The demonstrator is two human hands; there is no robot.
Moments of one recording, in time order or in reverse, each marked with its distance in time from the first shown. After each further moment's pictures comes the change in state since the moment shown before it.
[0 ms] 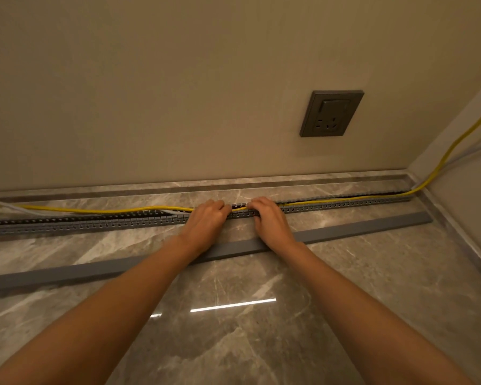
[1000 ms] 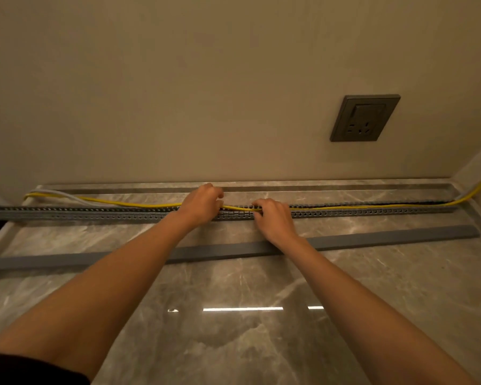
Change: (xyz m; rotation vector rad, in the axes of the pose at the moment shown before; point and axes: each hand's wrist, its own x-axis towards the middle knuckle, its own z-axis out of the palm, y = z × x) left_hand -0.004 -0.050 -0.031 -0.257 -0.182 -0.464; right_hand 0.013 -0.043 0.009 -0.053 -0.086 0.035
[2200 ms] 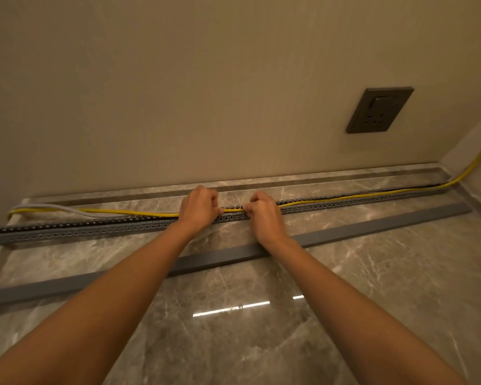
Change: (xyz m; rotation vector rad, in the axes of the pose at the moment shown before) left_hand -0.005 -0.057 -0.006 -0.193 0.059 -0.048; right_hand 0.003 -0.072 0.042 0.019 0.112 0.033
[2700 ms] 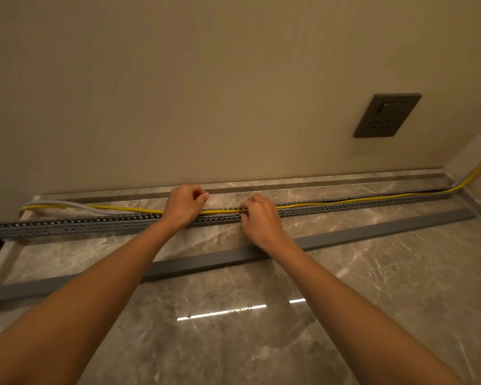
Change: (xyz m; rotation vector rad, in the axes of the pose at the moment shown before) left_hand 0.000 -0.039 -0.021 -0.236 0.088 -0.002; right_hand -0.003 -0.023 0.004 -0.090 -0.015 -0.029
